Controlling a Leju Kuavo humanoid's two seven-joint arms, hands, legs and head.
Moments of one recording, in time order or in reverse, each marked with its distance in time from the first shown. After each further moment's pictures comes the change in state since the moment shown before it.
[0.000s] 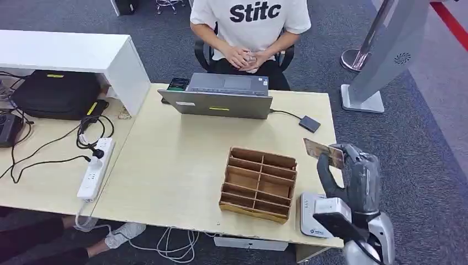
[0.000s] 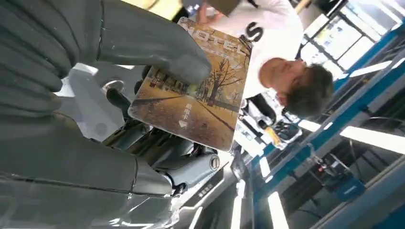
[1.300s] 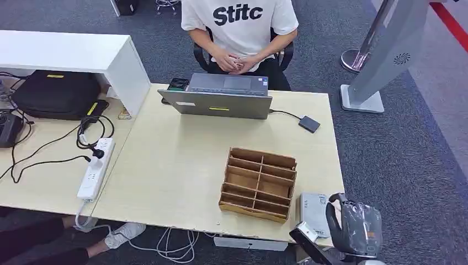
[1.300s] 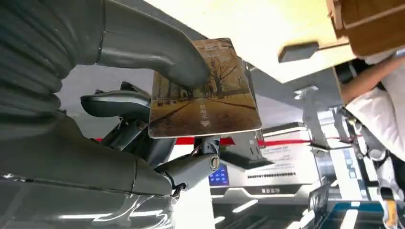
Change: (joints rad) left arm 0.002 -0.024 0.066 0.000 0.031 0.027 0.006; right arm 0.211 -0.074 -0.018 0.066 0.610 -0.051 0.375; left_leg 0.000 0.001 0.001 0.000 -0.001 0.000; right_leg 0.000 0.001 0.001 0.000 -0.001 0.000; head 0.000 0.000
